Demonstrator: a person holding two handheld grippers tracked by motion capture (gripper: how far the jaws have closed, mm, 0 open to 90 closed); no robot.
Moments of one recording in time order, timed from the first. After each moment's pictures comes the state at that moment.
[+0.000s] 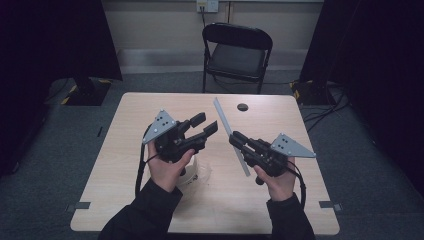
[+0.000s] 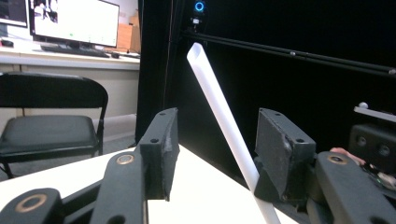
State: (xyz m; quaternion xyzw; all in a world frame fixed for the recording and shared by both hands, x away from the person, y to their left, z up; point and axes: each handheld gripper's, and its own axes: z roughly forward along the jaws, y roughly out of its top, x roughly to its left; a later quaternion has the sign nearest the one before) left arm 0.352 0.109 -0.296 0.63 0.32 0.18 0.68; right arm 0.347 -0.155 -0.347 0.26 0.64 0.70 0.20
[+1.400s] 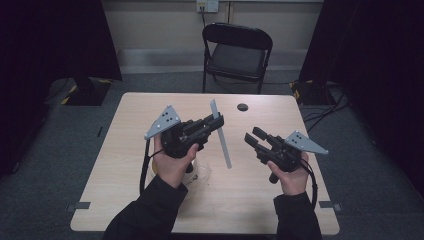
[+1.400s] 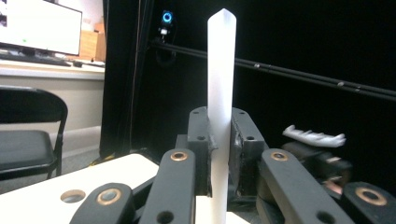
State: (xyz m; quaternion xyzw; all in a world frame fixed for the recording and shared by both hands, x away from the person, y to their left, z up) left arm 0.353 0.101 -0.285 0.62 0.27 0.13 0.72; right arm 0.365 -0.196 -0.364 0.34 0.64 0.66 0.22
